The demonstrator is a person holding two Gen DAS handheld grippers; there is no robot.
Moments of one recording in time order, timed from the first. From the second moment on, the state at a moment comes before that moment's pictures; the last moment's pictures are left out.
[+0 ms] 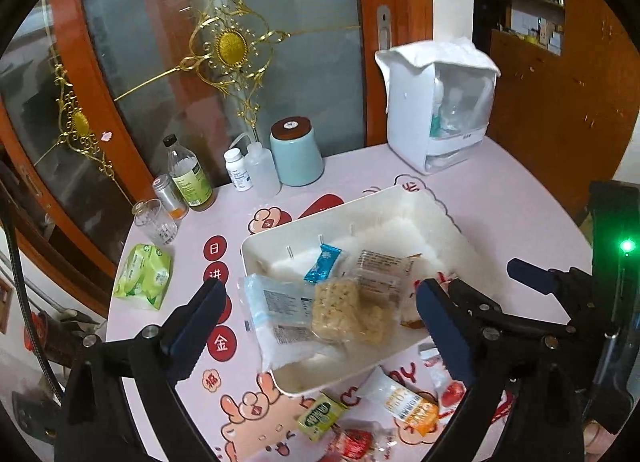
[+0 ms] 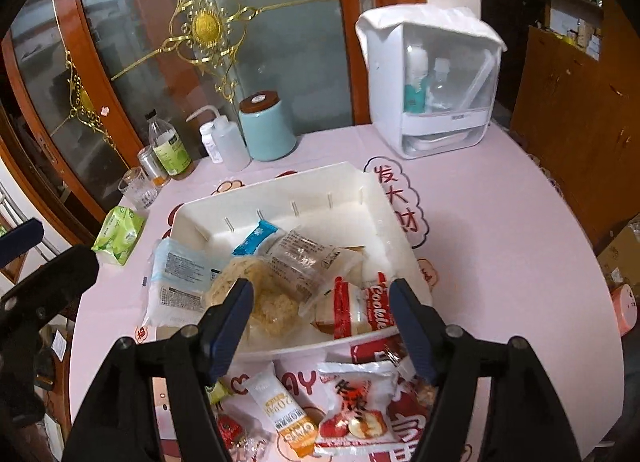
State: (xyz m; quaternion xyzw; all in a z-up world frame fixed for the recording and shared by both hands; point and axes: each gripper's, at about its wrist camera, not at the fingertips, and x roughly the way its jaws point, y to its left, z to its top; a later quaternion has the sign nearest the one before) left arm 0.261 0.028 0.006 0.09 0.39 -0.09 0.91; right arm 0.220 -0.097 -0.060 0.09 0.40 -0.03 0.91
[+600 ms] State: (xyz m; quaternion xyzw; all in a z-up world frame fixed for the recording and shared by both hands) left arm 0.146 0.010 0.026 0.06 0.36 -0.09 0.93; right arm 0.112 -0.129 -0.030 0.04 0.34 -0.05 0.94
